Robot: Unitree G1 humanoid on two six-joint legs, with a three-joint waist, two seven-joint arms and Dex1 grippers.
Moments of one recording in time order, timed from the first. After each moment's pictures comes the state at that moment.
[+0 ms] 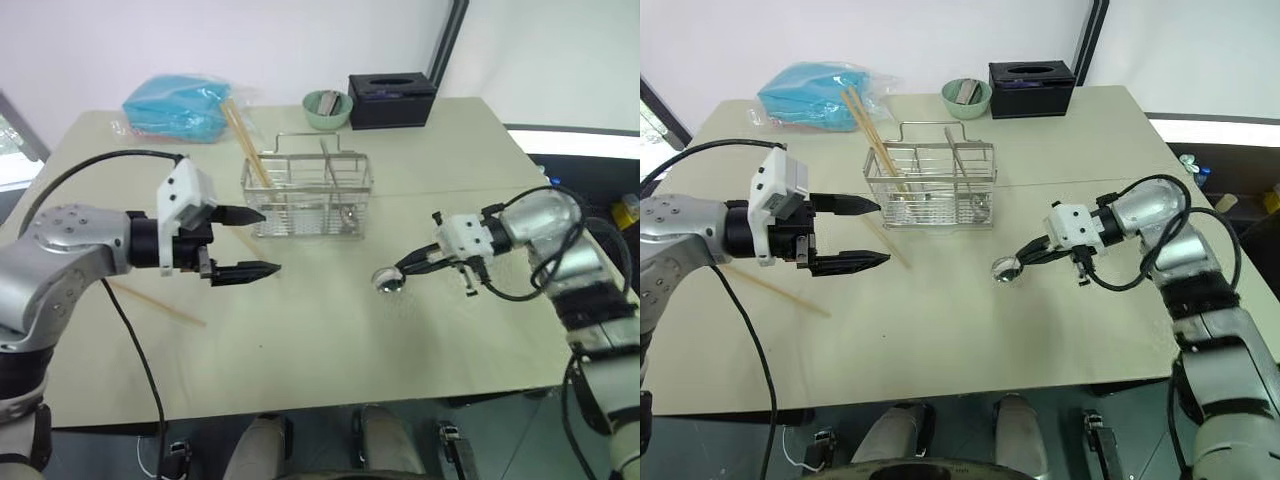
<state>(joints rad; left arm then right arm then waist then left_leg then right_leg) -0.47 0.95 0.09 -0.42 -0.75 0.80 -0.98 -0.63 -0.84 0.18 0.13 0.35 -0.03 1.53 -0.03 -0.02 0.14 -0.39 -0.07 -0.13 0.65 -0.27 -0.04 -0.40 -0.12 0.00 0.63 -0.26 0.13</state>
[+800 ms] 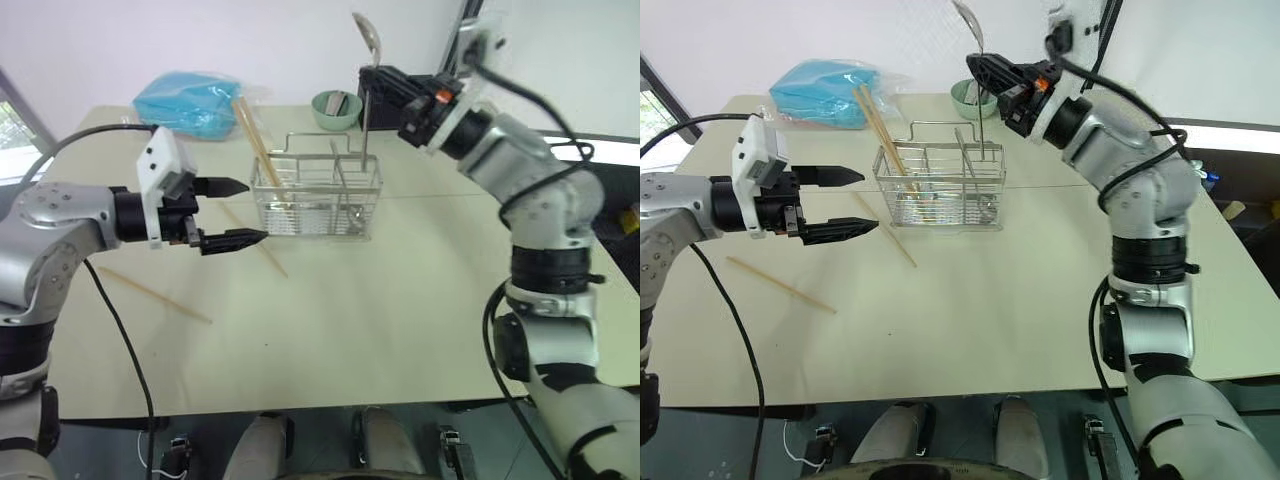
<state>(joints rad) -0.56 0.93 0.09 -0.29 -0.67 0.75 -1.01 -0.95 -0.40 -0.08 0.10 0.67 0.63 0.48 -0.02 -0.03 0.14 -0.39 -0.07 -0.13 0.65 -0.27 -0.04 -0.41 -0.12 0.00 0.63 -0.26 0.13</state>
